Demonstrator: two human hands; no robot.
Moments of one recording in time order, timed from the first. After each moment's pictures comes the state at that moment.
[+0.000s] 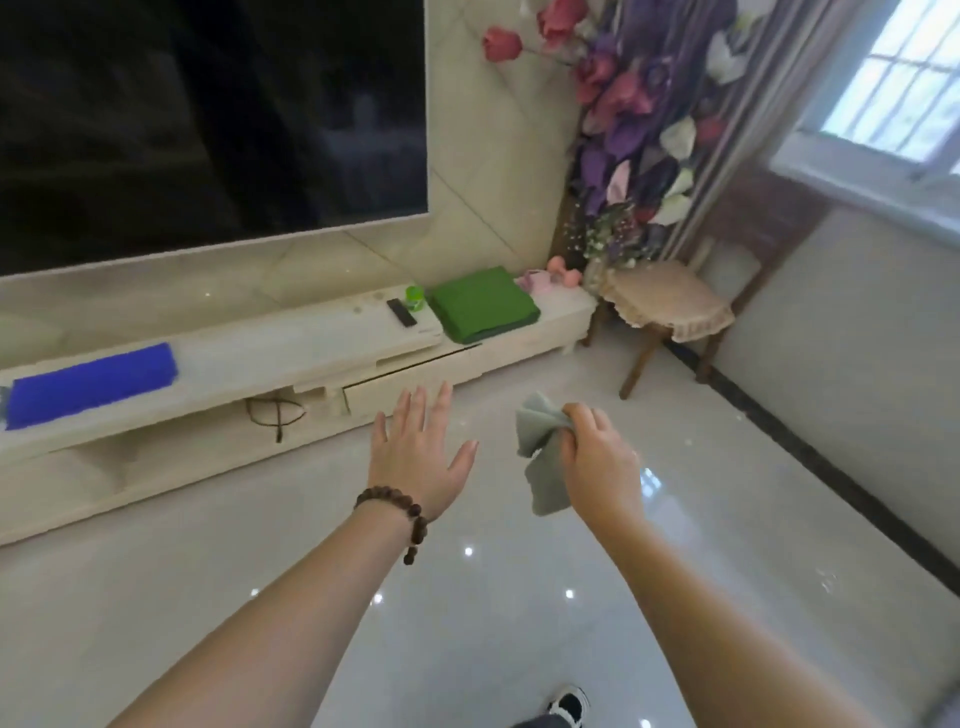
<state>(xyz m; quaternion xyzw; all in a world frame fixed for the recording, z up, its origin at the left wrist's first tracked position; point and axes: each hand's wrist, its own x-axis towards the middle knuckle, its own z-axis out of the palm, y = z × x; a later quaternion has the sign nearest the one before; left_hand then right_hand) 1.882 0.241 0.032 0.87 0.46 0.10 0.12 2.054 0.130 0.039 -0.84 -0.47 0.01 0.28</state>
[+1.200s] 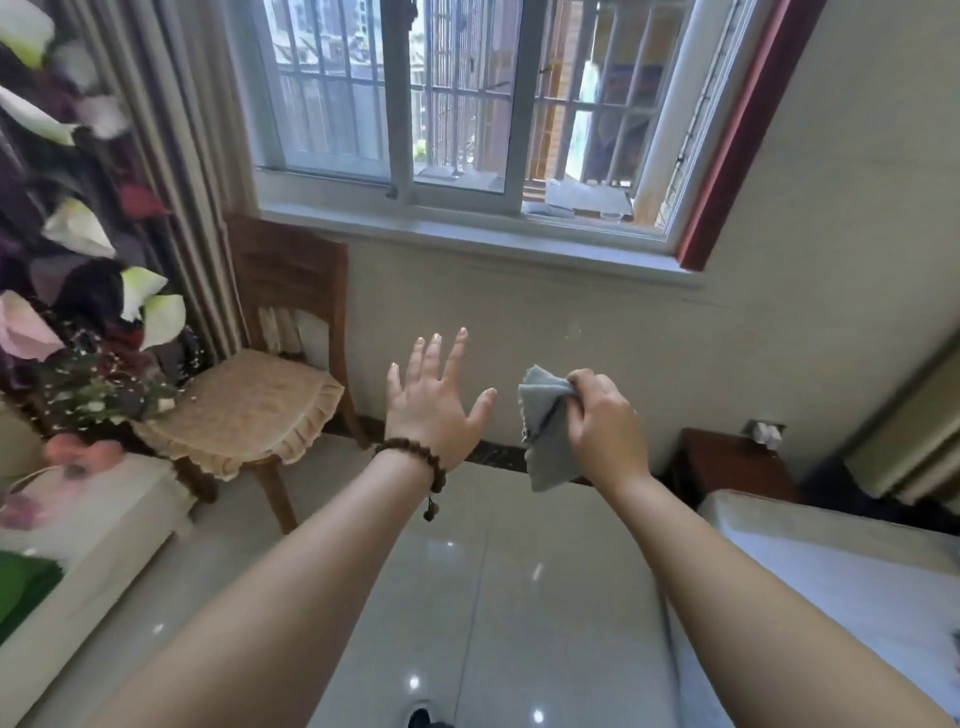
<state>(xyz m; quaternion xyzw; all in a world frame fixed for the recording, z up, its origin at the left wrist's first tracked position) 2.700 0.131 0.097 0.98 0.02 0.15 0.16 2.711 -0.063 0.092 -0.93 -0.08 -0.20 0.28</state>
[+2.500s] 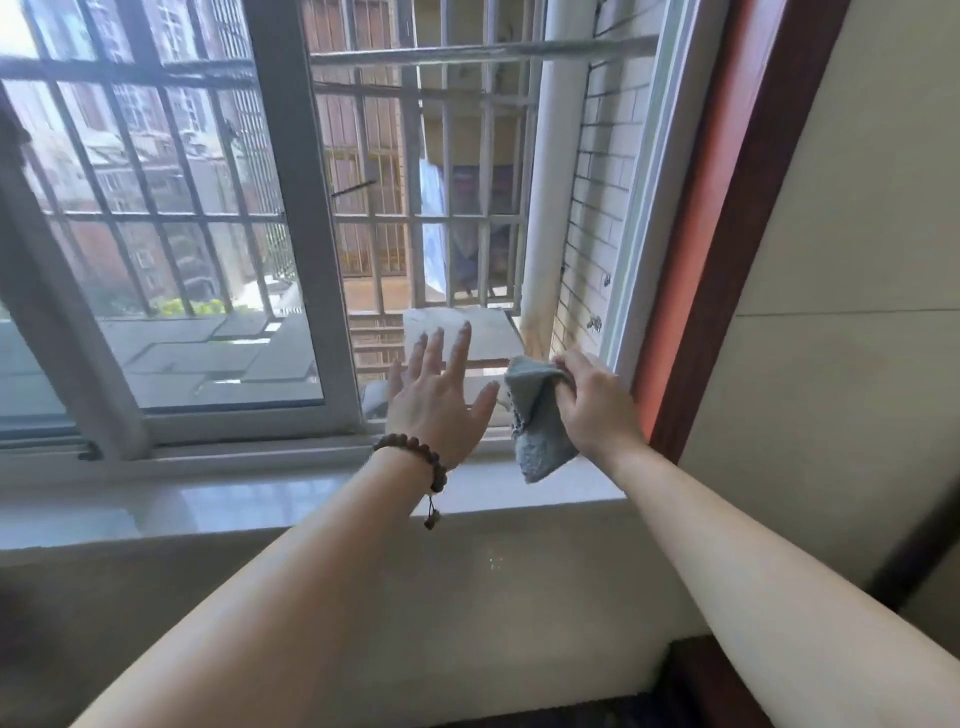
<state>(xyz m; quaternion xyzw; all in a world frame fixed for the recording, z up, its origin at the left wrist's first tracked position) 3.414 -0.030 0.205 0.95 -0.16 0.18 0.18 3.386 -0.217 0.200 -0.92 -0.03 -0.31 0.26</state>
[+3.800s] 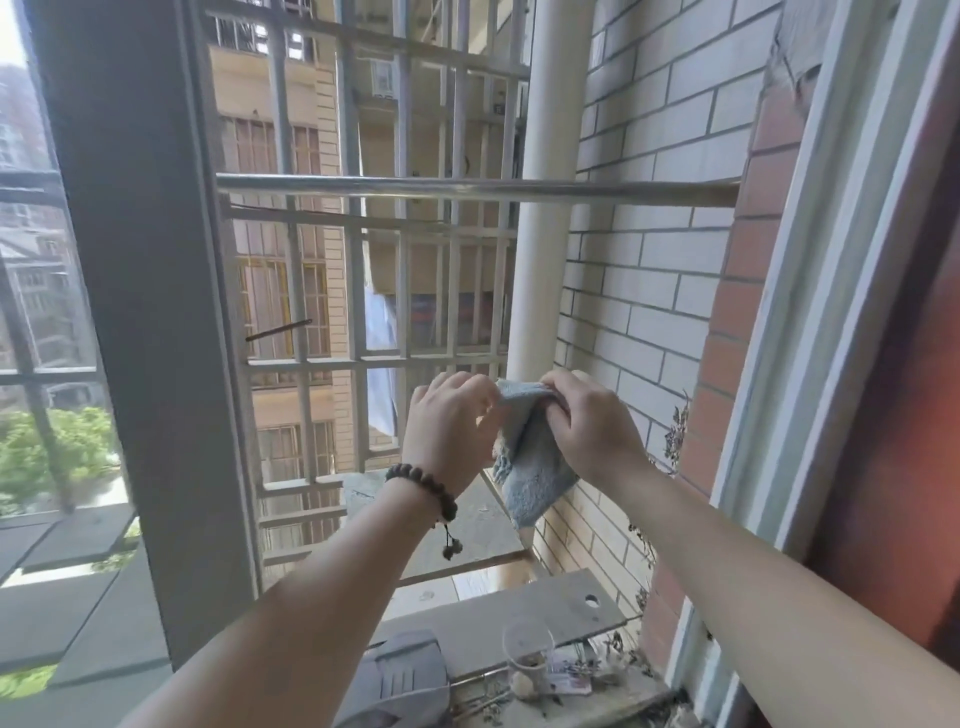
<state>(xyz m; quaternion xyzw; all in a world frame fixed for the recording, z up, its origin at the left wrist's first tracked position) 3.787 -0.076 0.307 0.79 -0.35 0.36 0.34 3.719 -0.233 0.320 -0.90 -0.01 -0.40 0.15</state>
